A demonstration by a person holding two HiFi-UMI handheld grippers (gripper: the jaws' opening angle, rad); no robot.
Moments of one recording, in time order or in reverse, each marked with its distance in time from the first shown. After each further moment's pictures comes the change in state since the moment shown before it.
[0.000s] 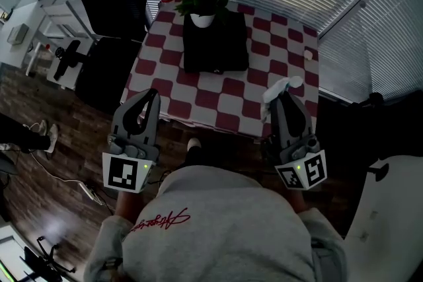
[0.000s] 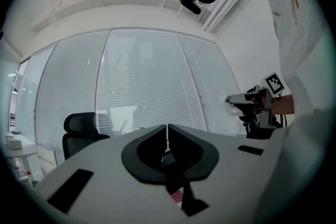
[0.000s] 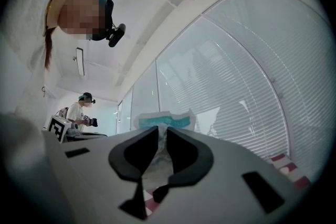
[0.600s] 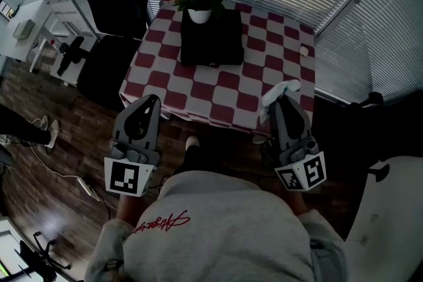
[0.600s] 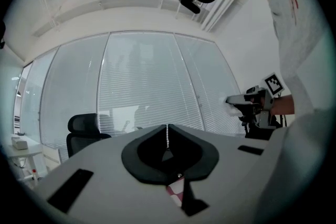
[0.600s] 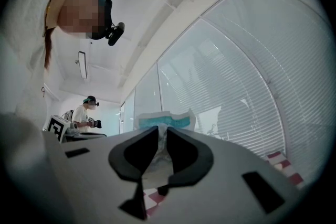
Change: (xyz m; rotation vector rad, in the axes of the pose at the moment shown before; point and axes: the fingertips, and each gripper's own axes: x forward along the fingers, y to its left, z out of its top) left arm -0.035 -0.046 0.010 0.010 0.011 0.029; right arm -0.050 0.003 0.010 0.018 0.000 0.027
